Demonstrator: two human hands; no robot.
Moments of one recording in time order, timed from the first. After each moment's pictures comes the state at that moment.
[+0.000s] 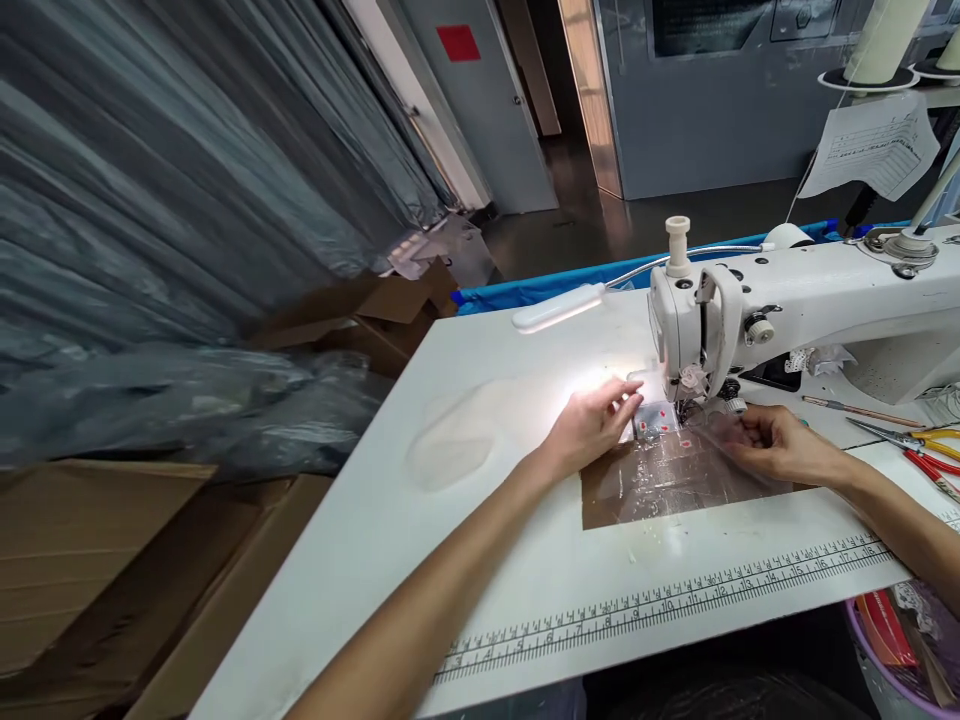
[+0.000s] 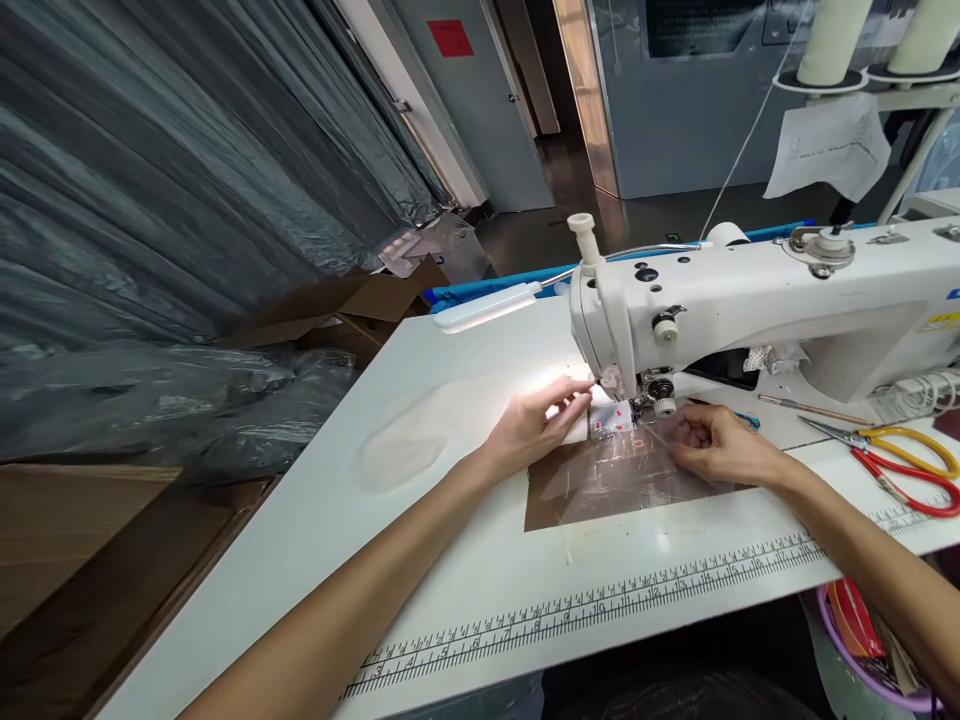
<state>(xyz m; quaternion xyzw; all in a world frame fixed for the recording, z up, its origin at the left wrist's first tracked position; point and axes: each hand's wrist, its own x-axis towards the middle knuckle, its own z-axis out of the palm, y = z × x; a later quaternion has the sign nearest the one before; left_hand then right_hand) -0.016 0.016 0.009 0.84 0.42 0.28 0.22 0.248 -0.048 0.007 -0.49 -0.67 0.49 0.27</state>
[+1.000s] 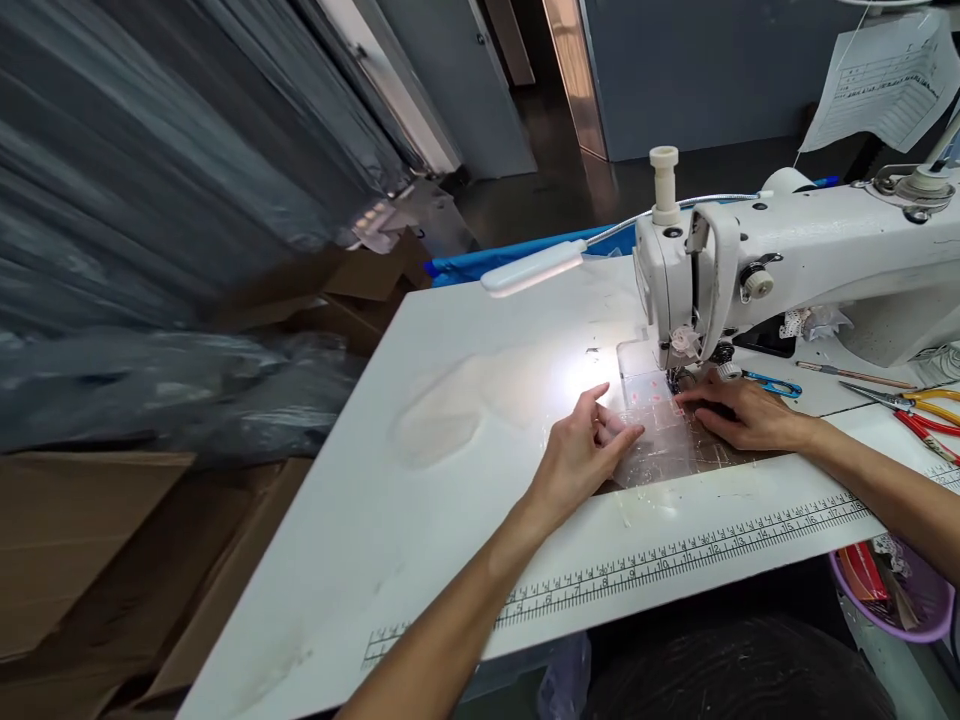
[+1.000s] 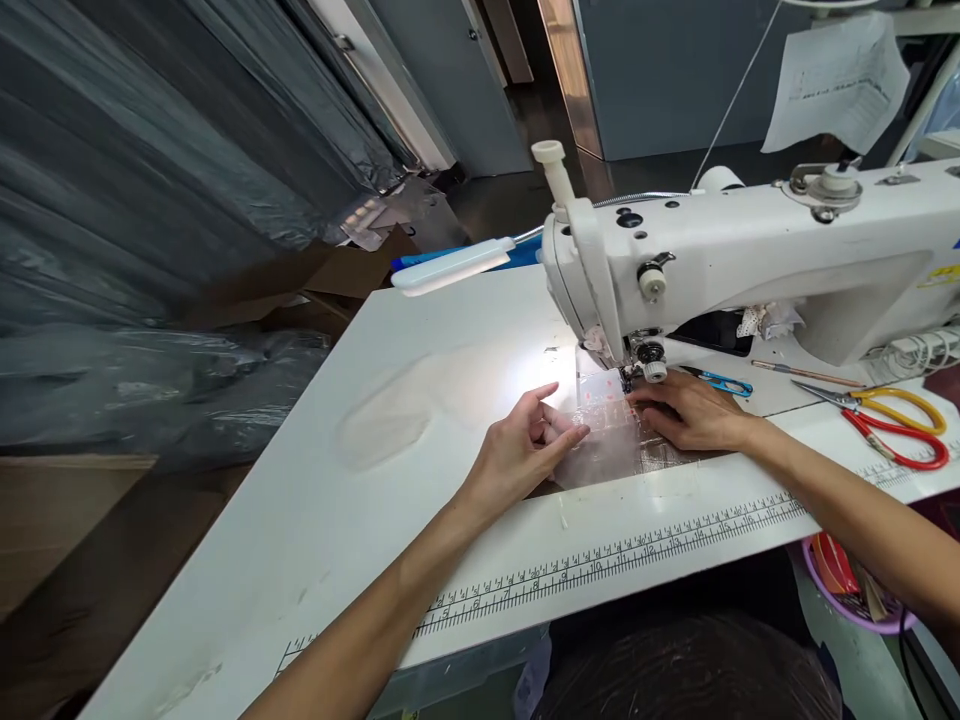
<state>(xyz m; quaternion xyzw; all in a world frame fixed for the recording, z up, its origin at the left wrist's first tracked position) -0.012 -0.050 -0.002 0.68 0.56 0.28 0.38 0.241 -0.032 -0.010 -0.40 -0.87 0.20 0.20</state>
